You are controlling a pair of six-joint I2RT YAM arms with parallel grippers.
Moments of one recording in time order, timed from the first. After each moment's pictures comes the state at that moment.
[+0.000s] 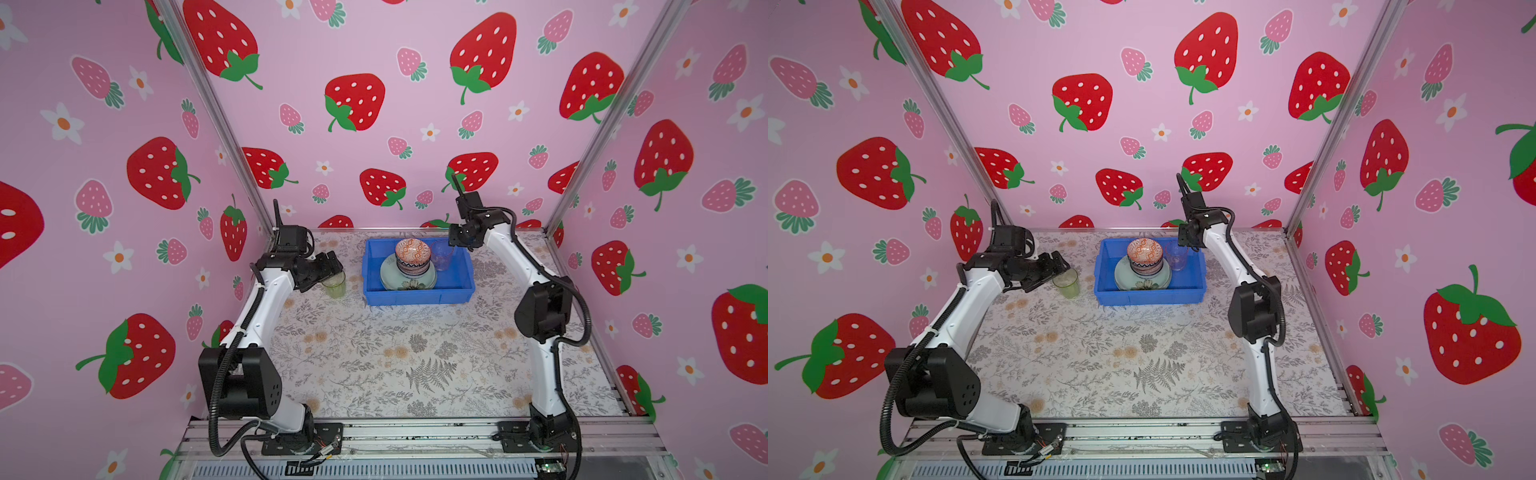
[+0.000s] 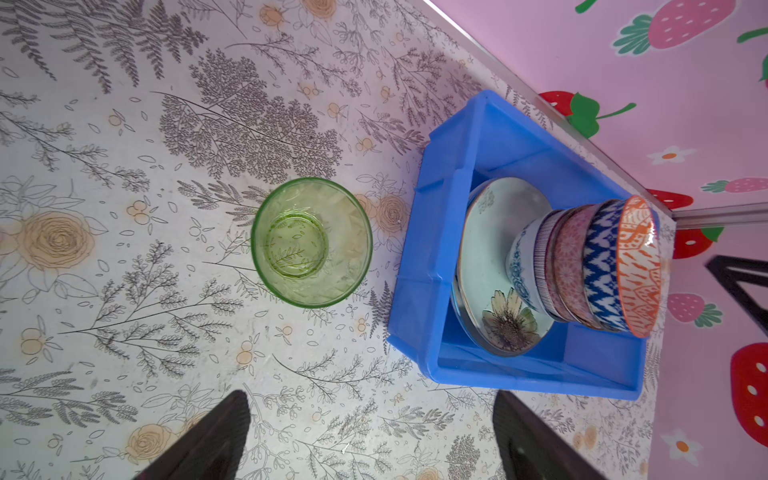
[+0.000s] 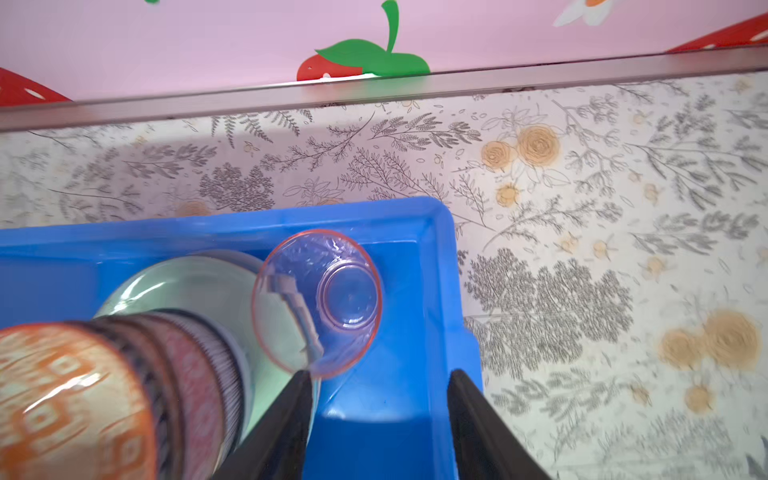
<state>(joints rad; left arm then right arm) 0.02 1.53 1.38 -0.82 0.25 -0.43 0.45 2.14 2.17 -0.95 0.14 0.32</state>
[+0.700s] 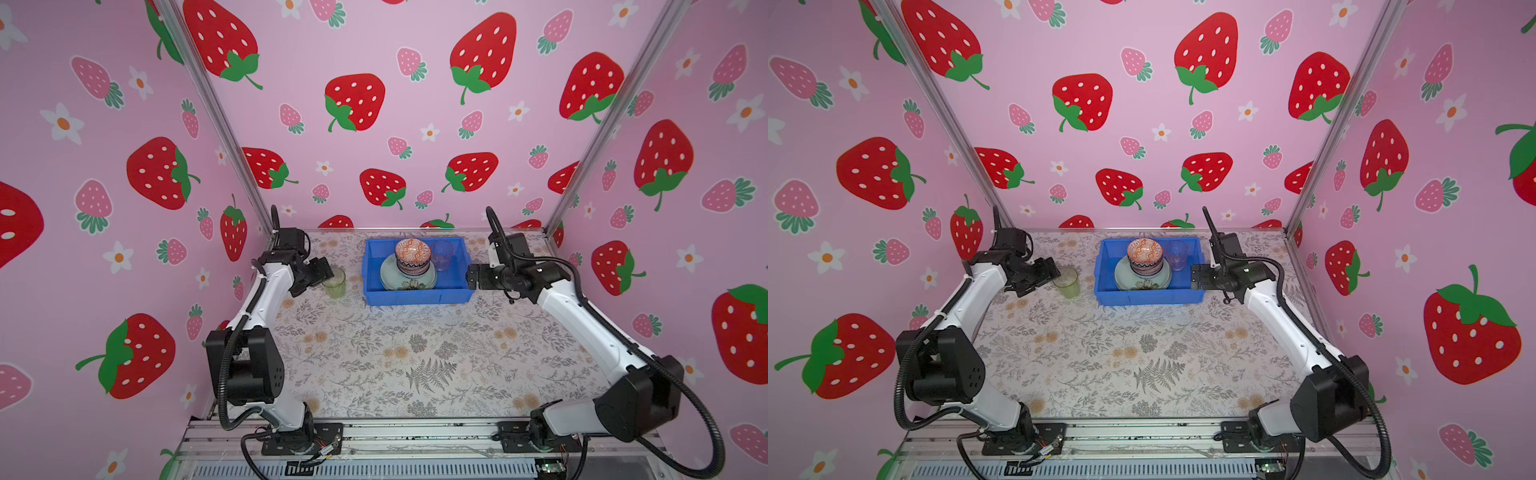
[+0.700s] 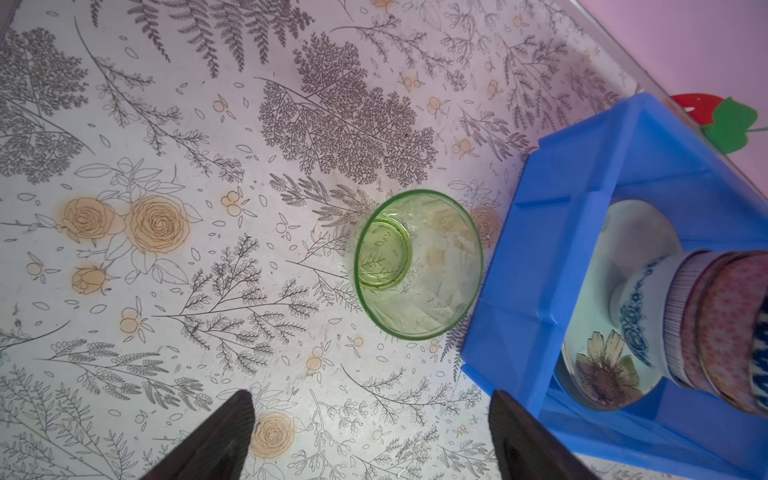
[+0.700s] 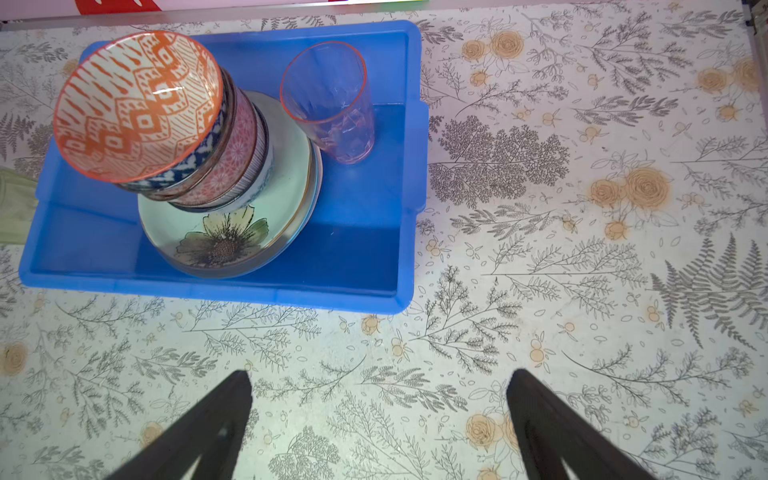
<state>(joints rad) 0.06 1.62 1.38 -0.85 0.12 -0.42 0.47 1.37 1.26 -0.75 0.06 0.26</state>
